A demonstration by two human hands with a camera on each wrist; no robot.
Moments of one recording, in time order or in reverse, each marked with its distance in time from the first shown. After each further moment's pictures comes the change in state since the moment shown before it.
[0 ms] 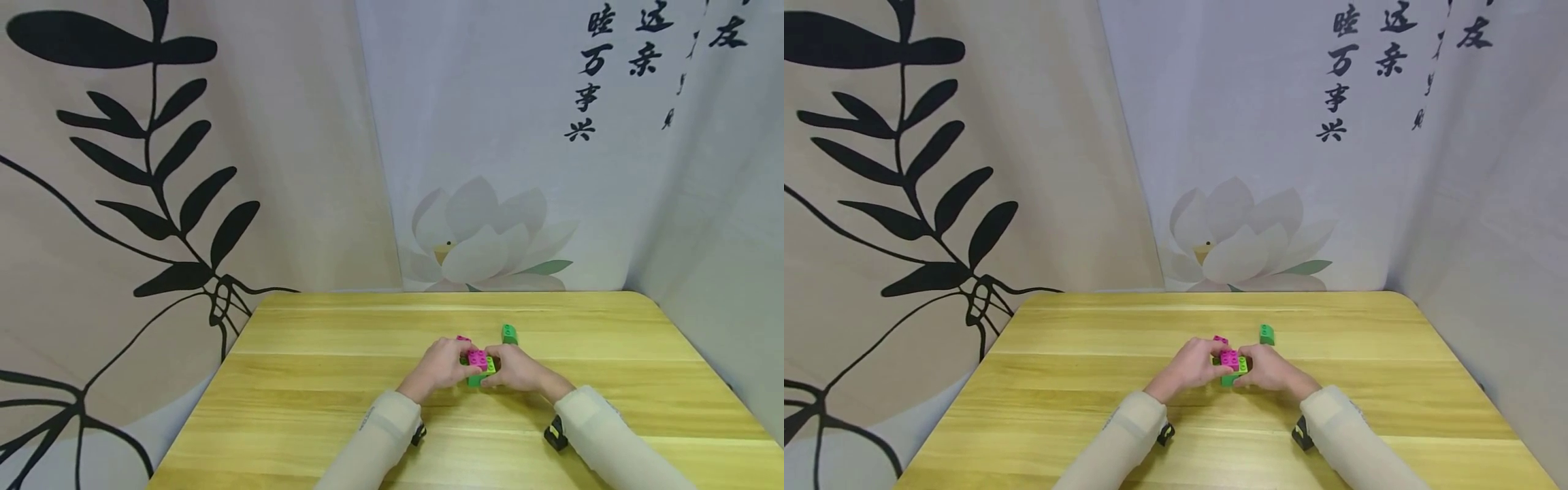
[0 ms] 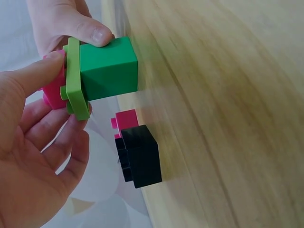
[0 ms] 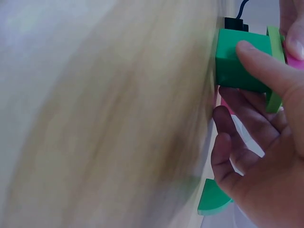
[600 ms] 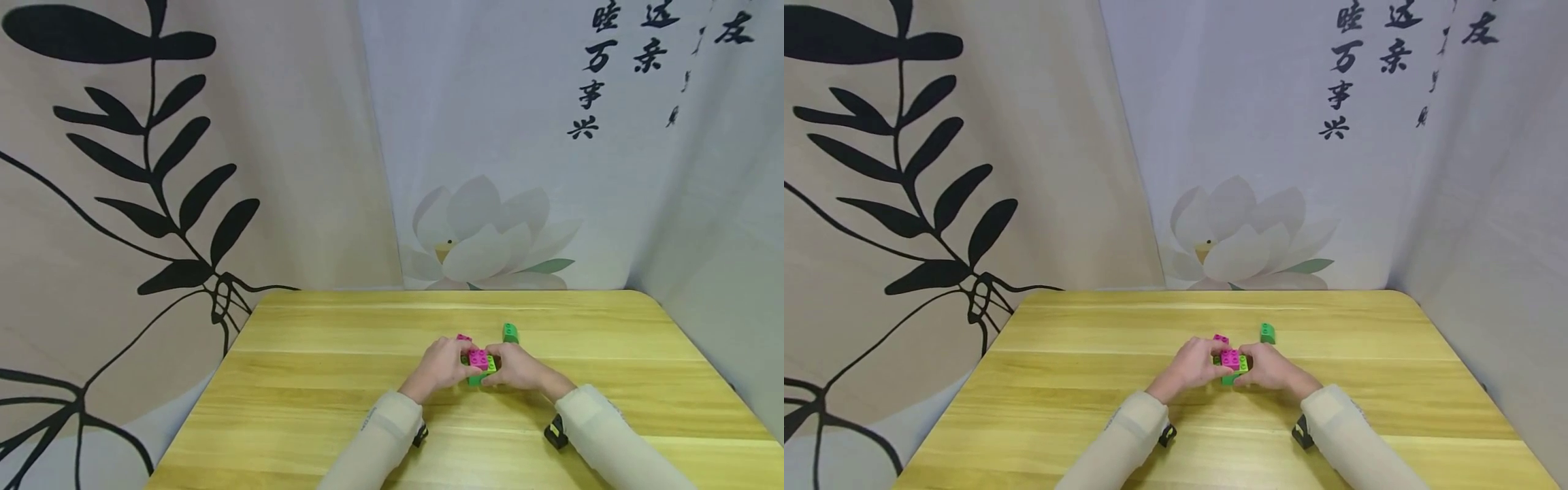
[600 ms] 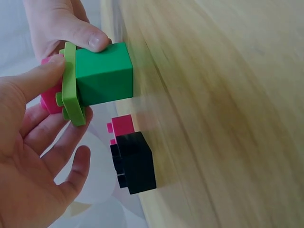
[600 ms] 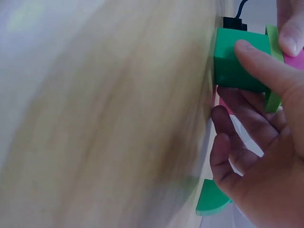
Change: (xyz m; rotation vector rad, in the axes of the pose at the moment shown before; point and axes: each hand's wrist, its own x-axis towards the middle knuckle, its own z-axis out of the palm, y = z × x) left_hand -0.002 0.002 0.001 0.024 0.026 -0.027; right_hand 0.001 0.002 0.001 0.005 0.000 -0.009
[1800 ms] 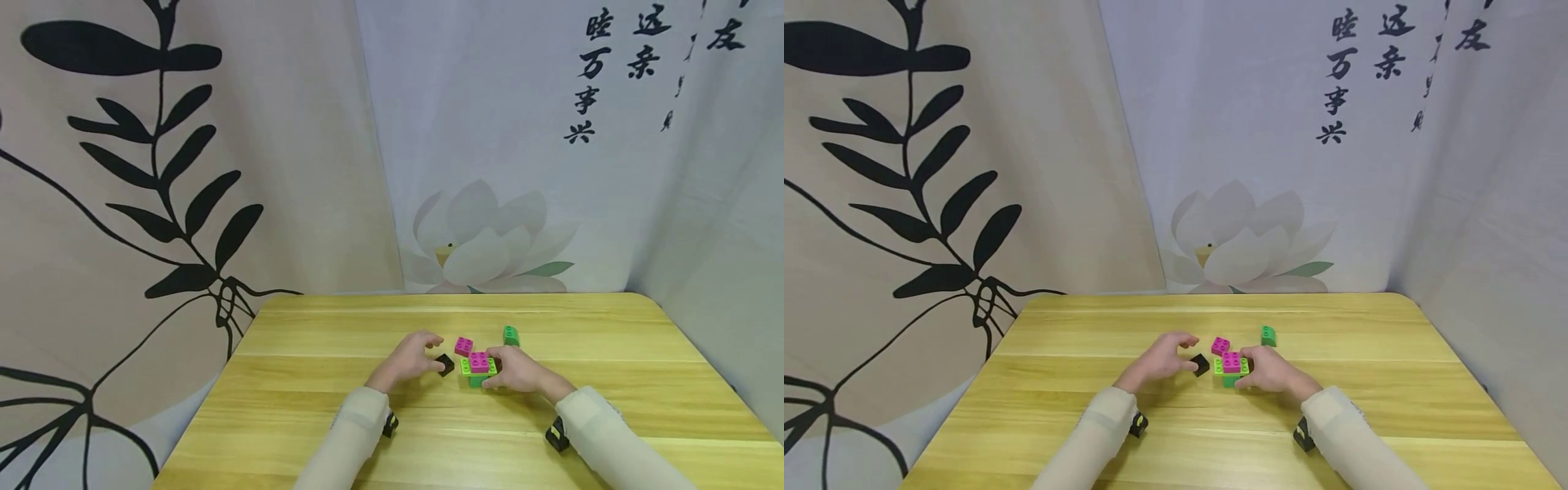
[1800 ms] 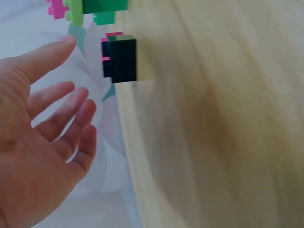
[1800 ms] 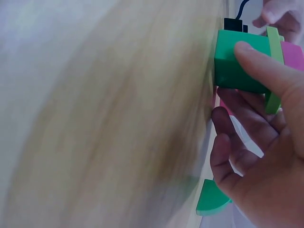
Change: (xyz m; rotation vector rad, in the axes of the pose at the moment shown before) left_hand -0.017 -0.056 -0.031 -0.157 -0.074 -0.057; right_hand 0.000 -0.004 0.001 0.023 0.005 0.062
